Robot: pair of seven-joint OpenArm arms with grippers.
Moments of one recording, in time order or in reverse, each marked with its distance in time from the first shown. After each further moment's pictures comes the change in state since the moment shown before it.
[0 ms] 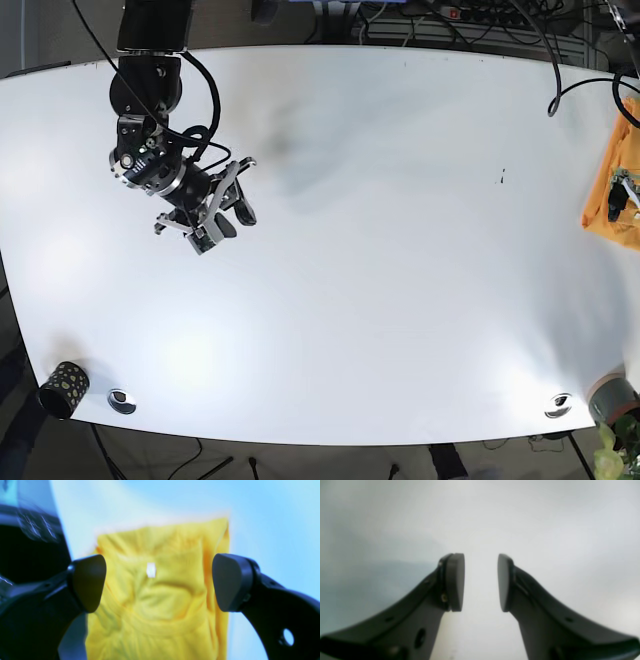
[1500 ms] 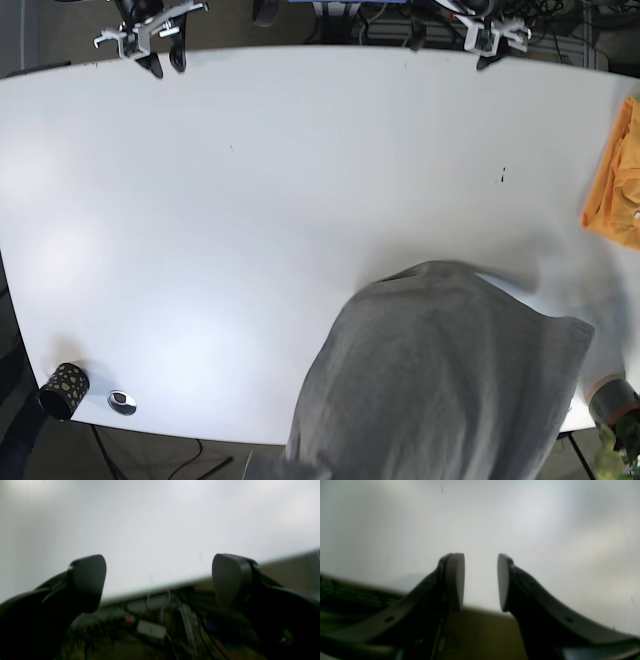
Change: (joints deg) left arm 58.6 32.9 18.8 40.9 -0.2 27.6 -19.3; right arm -52.3 5.3 7.7 4.2 -5.0 -19.2 51.7
